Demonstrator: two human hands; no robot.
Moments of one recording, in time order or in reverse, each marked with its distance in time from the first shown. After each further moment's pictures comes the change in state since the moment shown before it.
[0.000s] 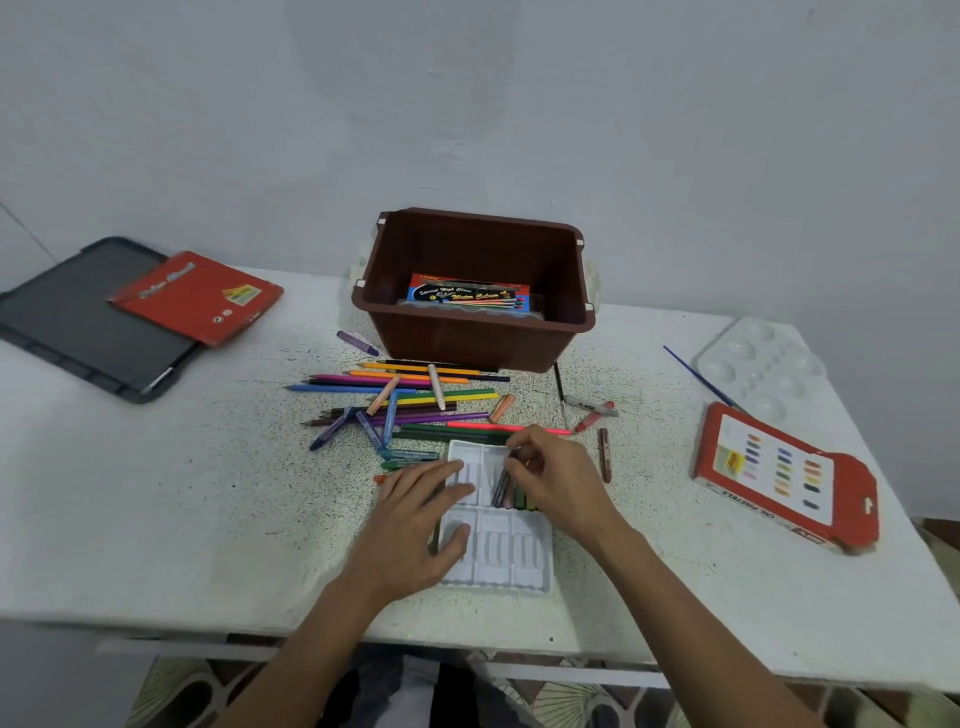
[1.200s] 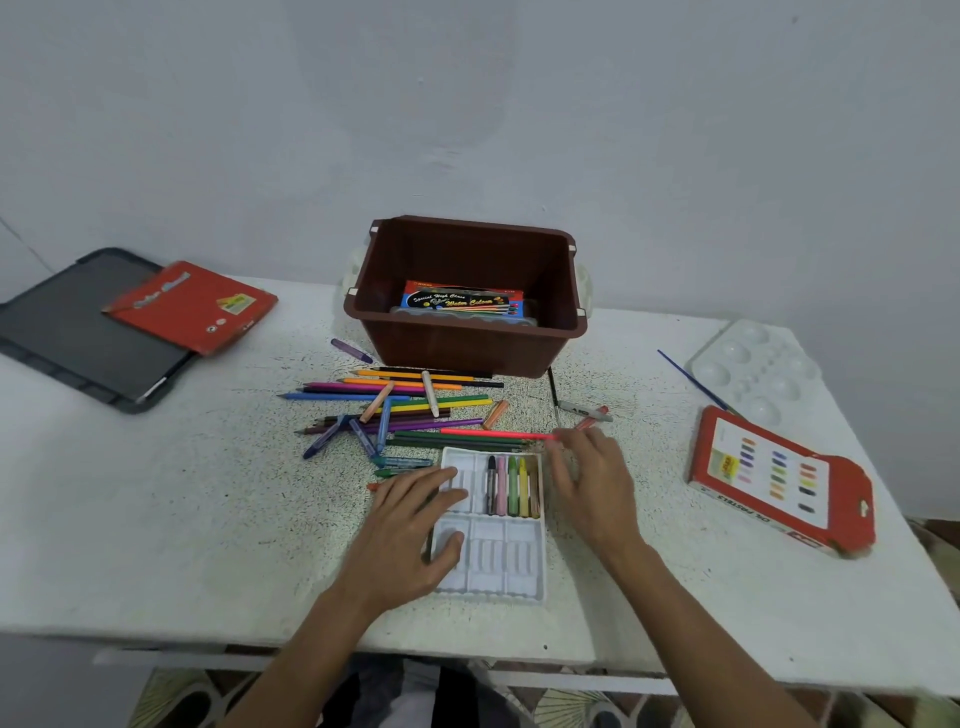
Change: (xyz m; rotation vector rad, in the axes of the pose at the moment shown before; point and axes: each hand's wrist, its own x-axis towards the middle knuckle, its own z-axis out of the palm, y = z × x) left_hand 0.001 0.001 -0.001 0.018 -0.021 -0.007; right_hand -0.008 0.043 -0.002 -0.233 0.398 -0.018
